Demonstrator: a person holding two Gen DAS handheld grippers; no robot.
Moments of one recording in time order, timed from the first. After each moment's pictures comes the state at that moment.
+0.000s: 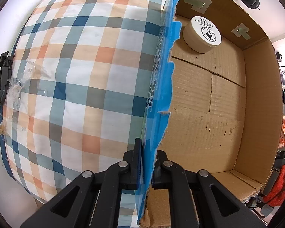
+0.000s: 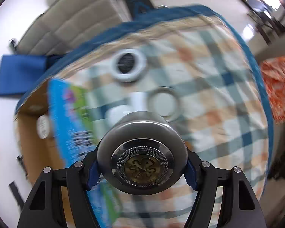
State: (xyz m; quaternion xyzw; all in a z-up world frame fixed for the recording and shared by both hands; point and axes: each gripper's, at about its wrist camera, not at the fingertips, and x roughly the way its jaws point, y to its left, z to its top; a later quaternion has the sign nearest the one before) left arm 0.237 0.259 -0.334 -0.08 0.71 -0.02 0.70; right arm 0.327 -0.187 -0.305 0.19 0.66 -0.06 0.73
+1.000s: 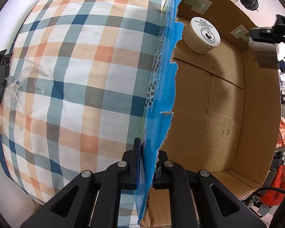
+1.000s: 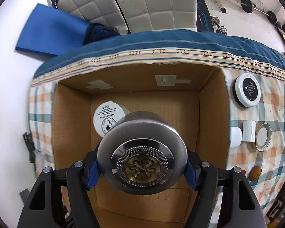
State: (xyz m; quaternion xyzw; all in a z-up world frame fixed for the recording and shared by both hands) left arm 0.237 0.268 -0.338 -0.09 0.71 -0.03 0.70; right arm 0.410 0.042 -0.325 0.09 0.68 0.04 0.73
